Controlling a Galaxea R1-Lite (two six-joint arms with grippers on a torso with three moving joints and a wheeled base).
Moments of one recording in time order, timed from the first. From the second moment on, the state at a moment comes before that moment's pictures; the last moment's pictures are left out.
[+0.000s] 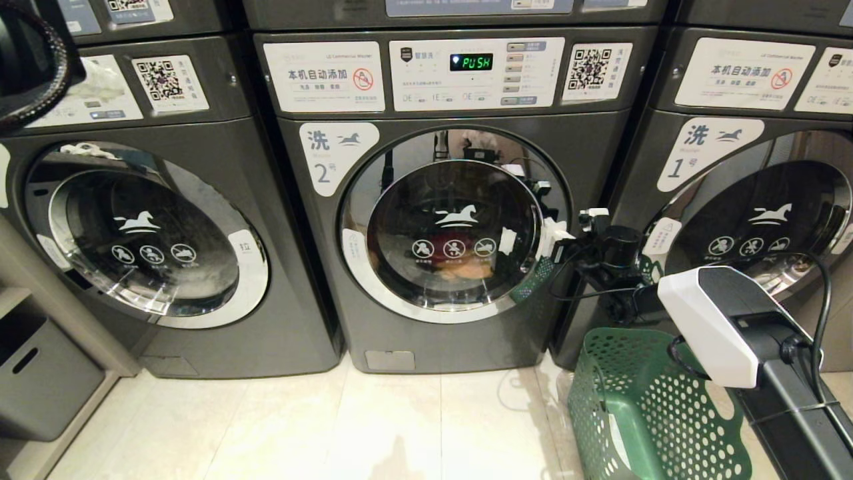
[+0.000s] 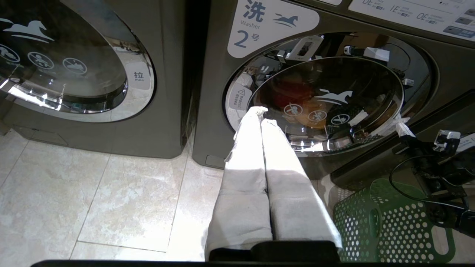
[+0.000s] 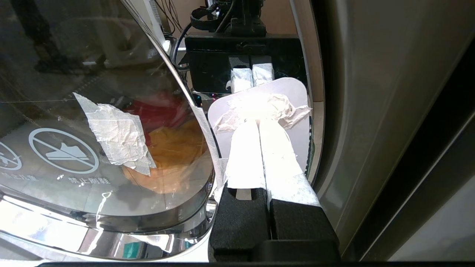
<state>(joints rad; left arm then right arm) -0.51 1.34 -1.68 0.52 0.48 -0.28 0.07 2.76 -1.96 -0.91 0.11 0.08</state>
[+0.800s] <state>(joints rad) -0.53 1.32 -1.64 0.53 0.49 -0.25 0.08 2.73 -1.96 -0.91 0.10 0.08</state>
